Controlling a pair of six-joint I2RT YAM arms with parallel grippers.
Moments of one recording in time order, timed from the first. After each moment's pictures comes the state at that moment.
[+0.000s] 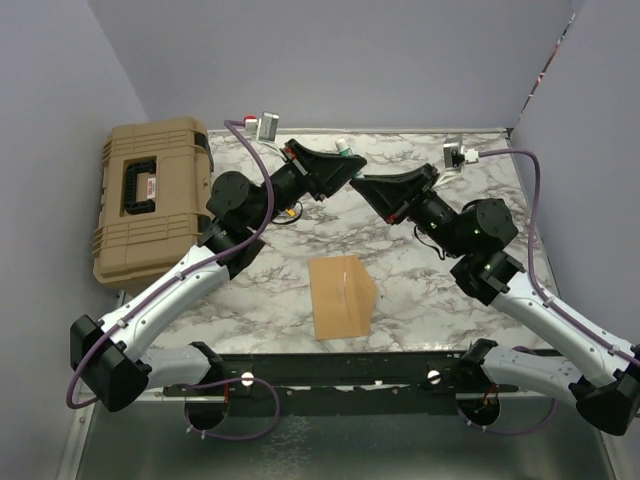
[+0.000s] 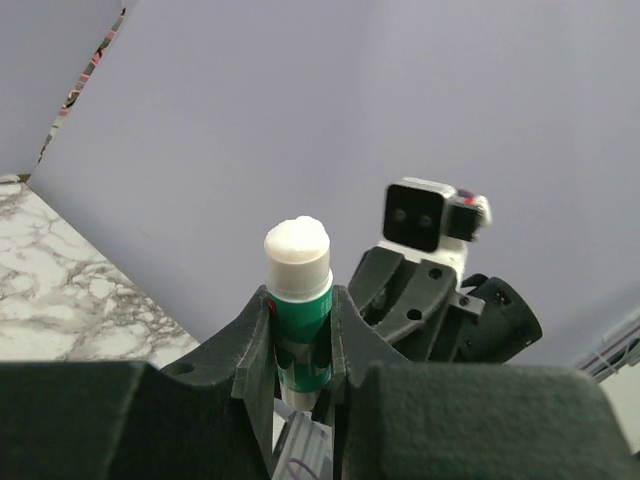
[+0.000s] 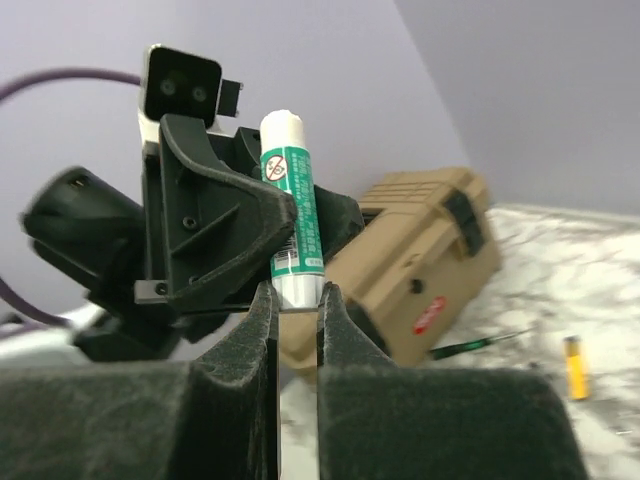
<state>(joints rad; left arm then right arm) -0.71 1.21 1.13 0.50 0.27 -0.91 0.75 1.00 0.98 0.37 -0.13 0.50</state>
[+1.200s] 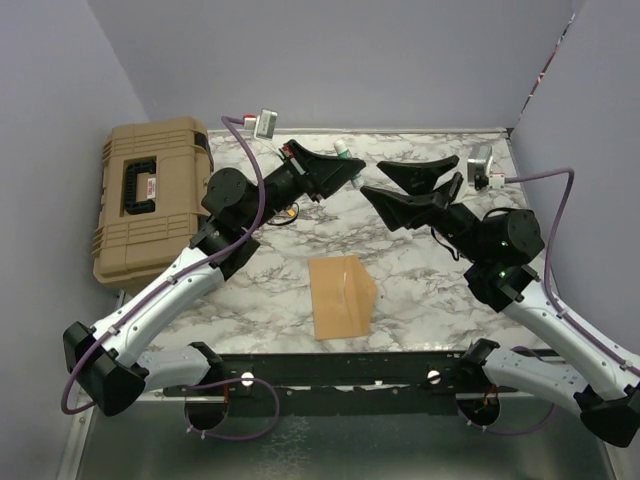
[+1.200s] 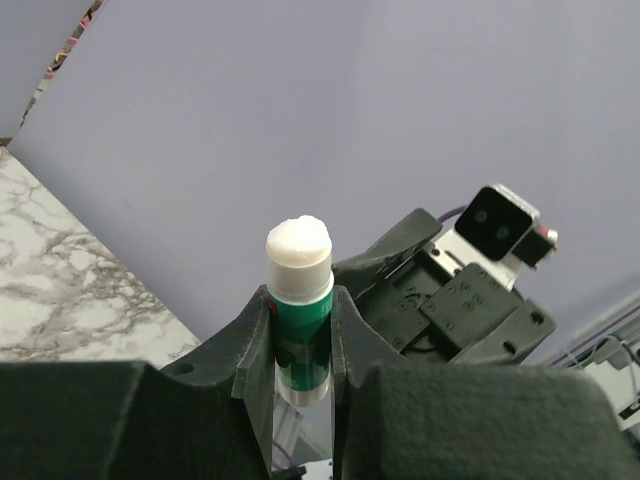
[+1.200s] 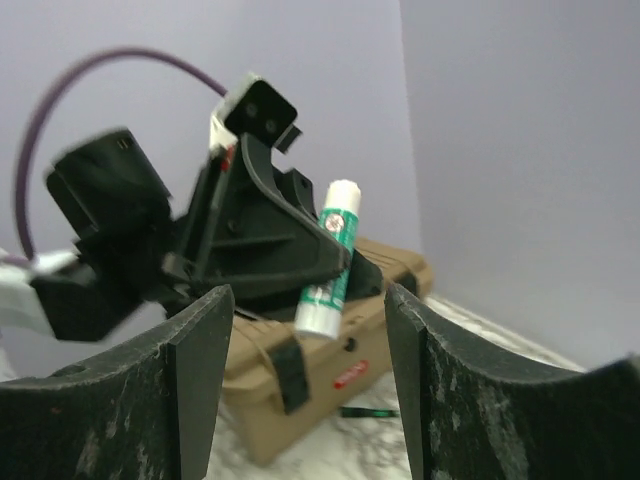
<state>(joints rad) -0.72 1.18 1.15 0.42 0.29 -0.94 0.72 0.92 0.95 0.52 -0.24 0.36</state>
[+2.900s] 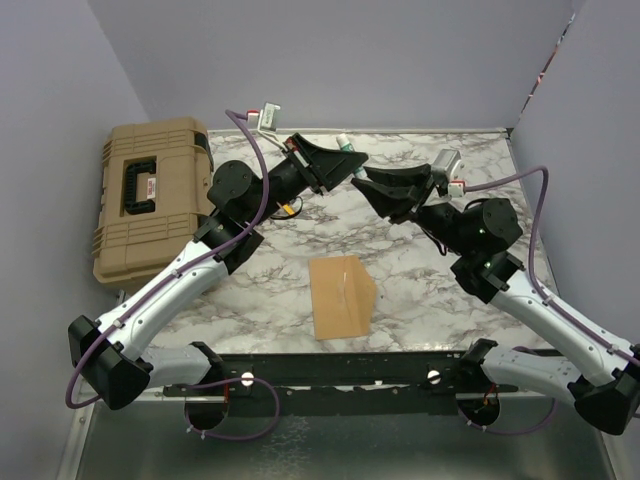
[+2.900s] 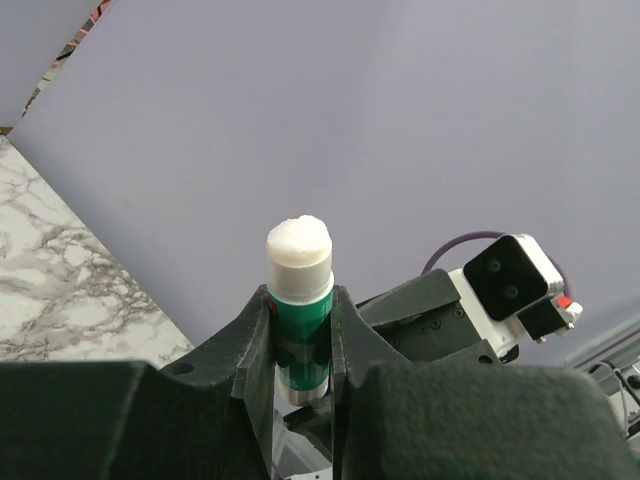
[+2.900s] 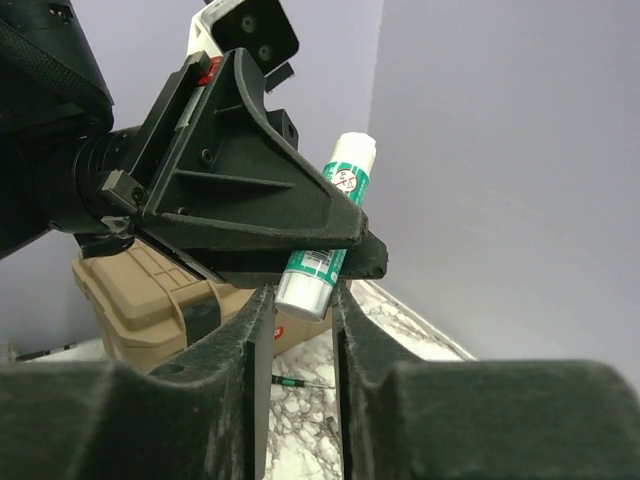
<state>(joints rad) -0.71 1.22 1.20 0.38 0.27 -1.01 0.73 1.01 0.97 0.48 -0.28 -0.03</state>
